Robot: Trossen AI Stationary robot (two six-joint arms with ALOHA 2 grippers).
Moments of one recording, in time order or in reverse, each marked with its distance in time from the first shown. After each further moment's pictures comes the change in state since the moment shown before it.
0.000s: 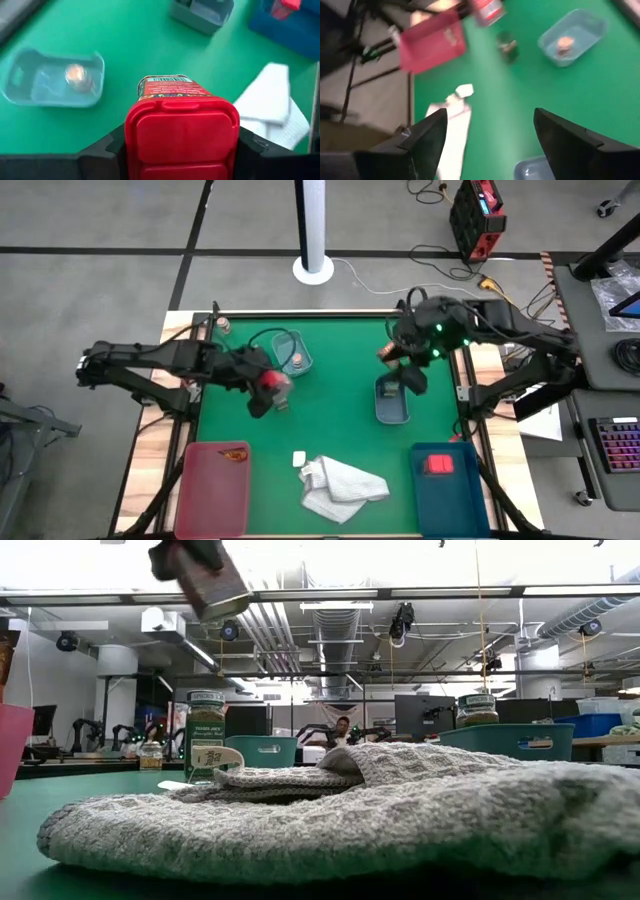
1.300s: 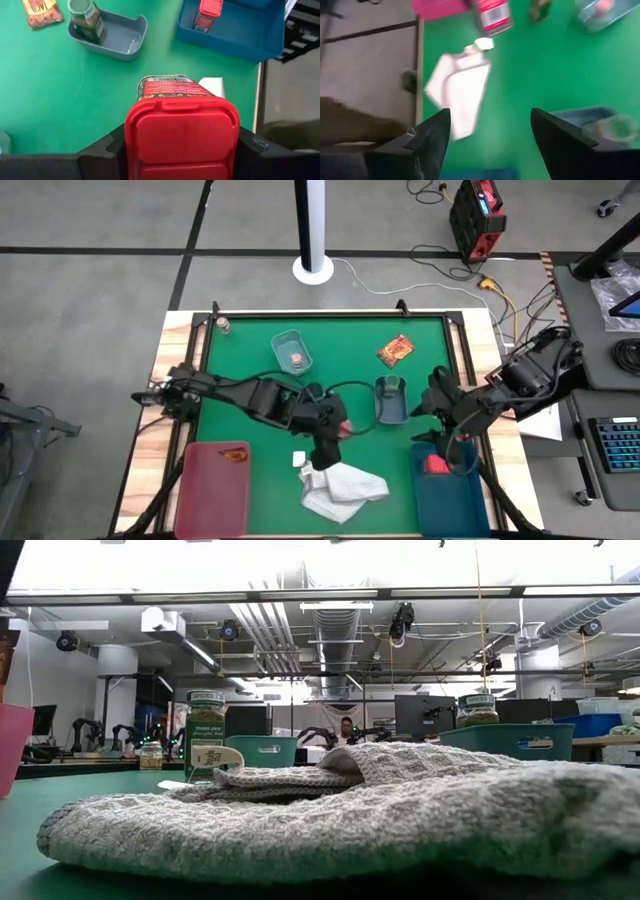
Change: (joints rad) left arm -0.234 0.758 0.924 -0.225 -0.020 -0.029; right arm 0.658 -0.071 -0.127 -0.091 0.449 0.335
